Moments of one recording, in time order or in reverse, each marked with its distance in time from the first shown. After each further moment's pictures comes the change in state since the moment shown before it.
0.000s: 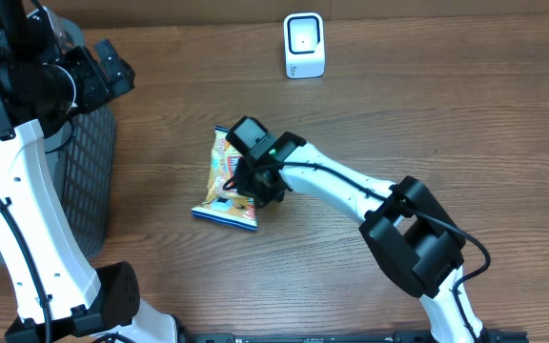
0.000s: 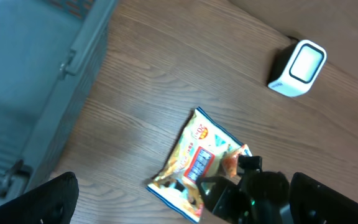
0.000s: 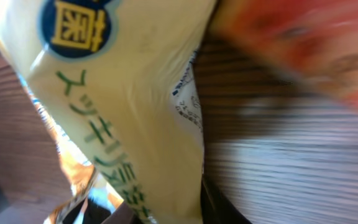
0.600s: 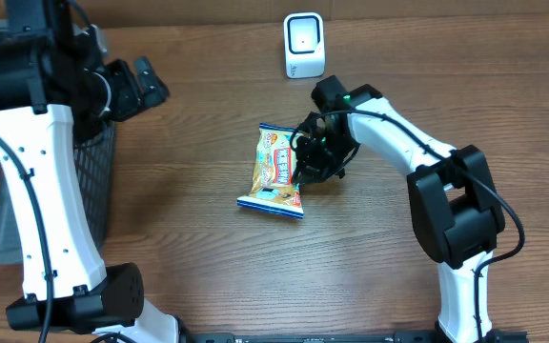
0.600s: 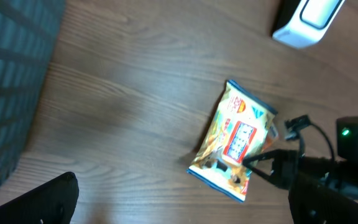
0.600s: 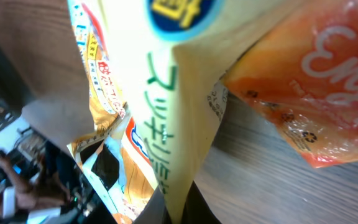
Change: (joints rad) left arm -0.069 0.000 -0.206 0.033 0.045 0.010; right arm -0.346 -0.001 0.005 -0.310 -0.472 -0.614
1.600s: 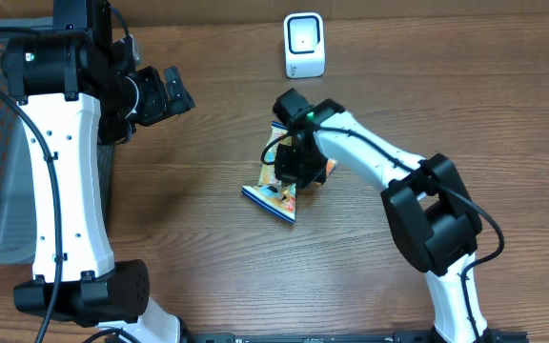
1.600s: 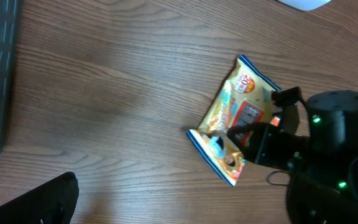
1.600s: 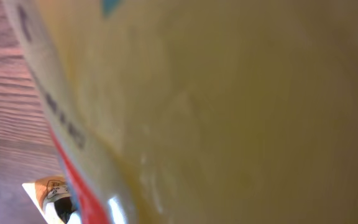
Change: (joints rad) left arm -0.082 0.023 -0.072 0.006 0.000 0.000; right arm 0.147 0.029 0.050 0.054 0.358 0.293
